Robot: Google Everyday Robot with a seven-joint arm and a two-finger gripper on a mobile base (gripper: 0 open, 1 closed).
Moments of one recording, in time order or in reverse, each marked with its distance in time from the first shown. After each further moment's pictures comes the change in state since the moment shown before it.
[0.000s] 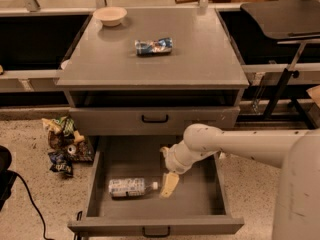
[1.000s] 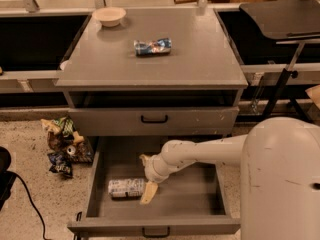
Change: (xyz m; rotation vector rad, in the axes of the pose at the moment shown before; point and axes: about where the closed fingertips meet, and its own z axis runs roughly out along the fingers) arm -0.042 -0.003 0.102 0.031 -0.071 -0.121
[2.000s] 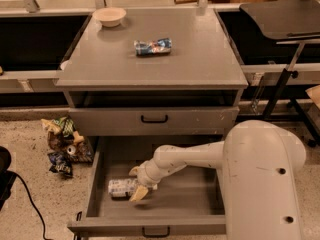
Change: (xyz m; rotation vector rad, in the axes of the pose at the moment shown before) arm -0.002 0.006 0.061 -0.066 -0.053 0.007
